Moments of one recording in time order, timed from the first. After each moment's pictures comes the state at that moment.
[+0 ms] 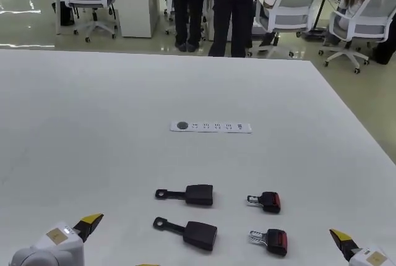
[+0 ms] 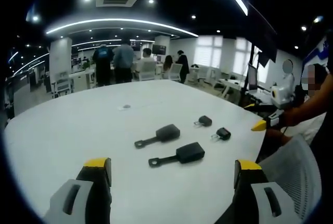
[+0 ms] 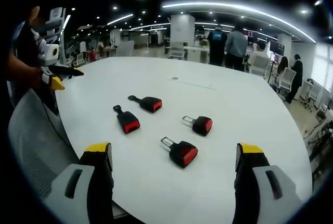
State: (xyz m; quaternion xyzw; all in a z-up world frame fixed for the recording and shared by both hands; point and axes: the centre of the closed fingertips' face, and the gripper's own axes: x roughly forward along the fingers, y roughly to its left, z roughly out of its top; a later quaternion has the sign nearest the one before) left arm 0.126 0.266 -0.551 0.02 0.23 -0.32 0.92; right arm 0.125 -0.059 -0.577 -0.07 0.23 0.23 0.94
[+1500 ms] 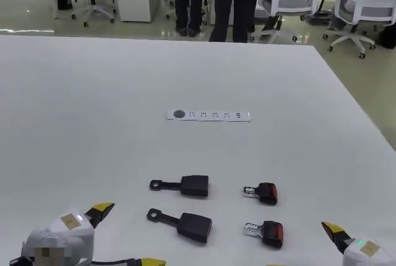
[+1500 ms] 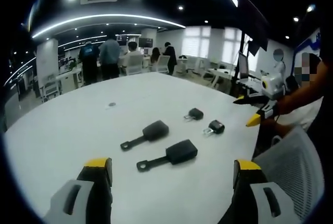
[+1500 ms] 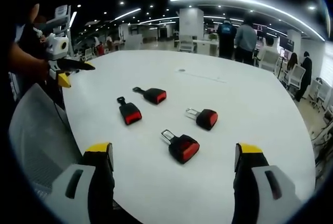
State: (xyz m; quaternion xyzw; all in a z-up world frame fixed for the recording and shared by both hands) left arm 0.137 0.227 -0.563 0.05 0.25 -0.37 0.90; right arm 0.133 -0.065 -0.601 -0.07 0.26 0.27 0.92
